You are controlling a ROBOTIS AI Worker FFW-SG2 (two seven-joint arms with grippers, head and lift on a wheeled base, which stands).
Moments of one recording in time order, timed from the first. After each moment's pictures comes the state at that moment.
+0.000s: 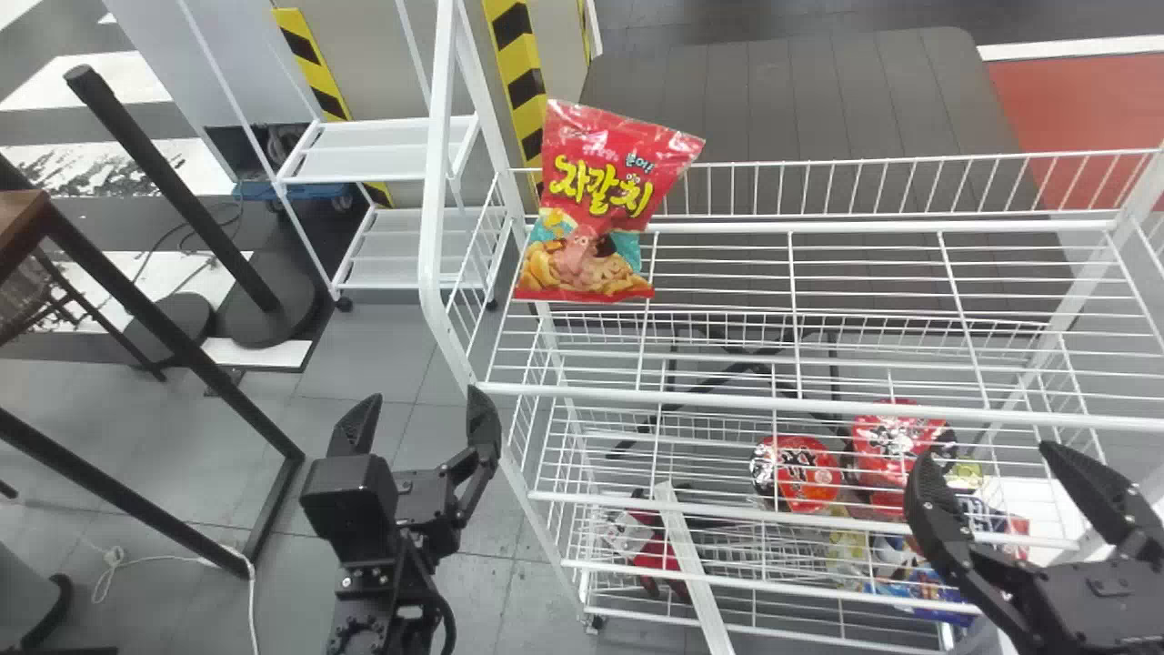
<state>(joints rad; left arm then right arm) 0.57 0.12 0.01 -1.93 0.04 -0.05 0.26 0.65 -0.14 0.11 -1.94 -0.19 -0.16 0.11</state>
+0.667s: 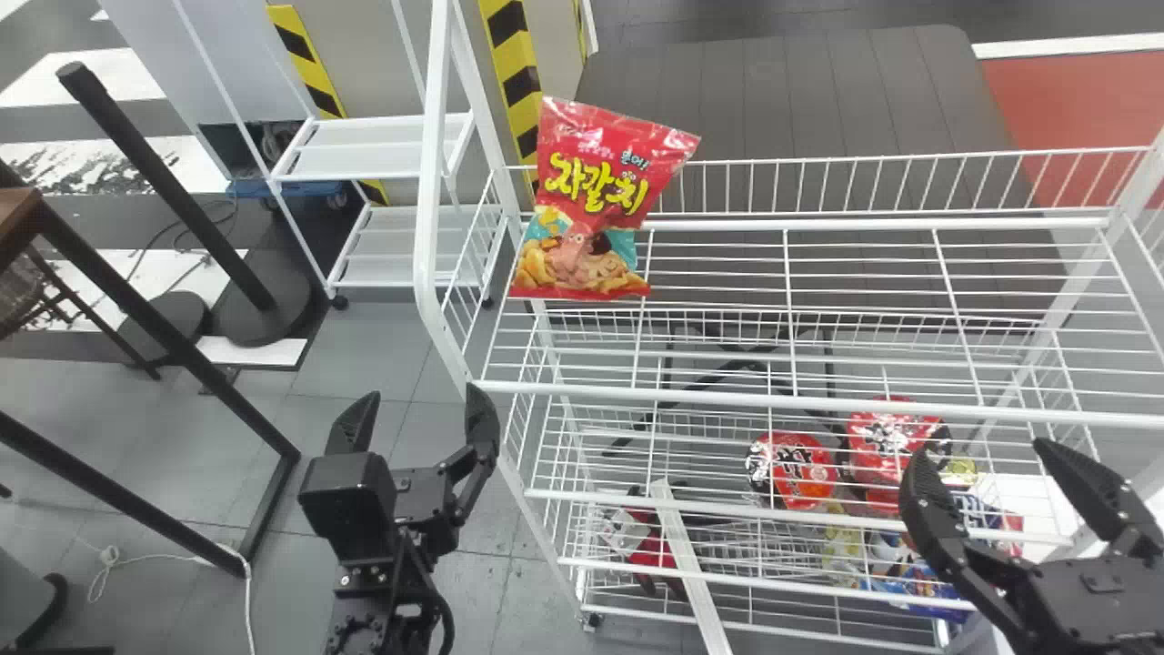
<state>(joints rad) 0.57 0.12 0.00 -1.93 0.04 -0.05 0.26 0.65 -0.14 0.11 -1.95 -0.19 -0.16 0.11</state>
